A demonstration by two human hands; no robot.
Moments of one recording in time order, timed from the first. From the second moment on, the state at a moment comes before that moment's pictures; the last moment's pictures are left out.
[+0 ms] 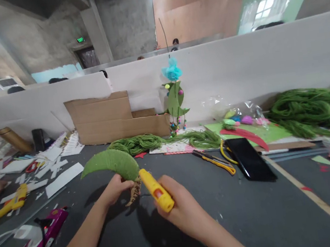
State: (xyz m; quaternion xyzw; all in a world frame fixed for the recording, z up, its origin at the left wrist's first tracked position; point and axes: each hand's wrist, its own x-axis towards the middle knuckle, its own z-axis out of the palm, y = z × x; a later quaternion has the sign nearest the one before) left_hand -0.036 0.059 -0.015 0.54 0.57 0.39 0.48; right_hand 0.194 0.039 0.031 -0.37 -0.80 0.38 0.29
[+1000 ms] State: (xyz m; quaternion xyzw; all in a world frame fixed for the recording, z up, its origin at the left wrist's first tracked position) left_hand -0.031 0.048 -0.021 0.52 0.56 0.42 0.49; right_hand 0.183 0.034 0.001 -0.42 -0.77 0.38 0.29
